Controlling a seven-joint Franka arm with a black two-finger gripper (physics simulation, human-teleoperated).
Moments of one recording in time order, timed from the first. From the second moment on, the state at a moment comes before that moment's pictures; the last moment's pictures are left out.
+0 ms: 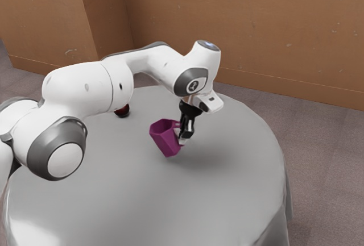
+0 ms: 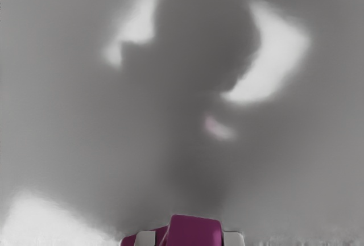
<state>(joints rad) -0.30 0.80 0.07 -1.14 0.17 1.71 0.70</state>
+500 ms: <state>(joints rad) -0.26 0.75 0.09 -1.22 0.30 1.61 0.67</state>
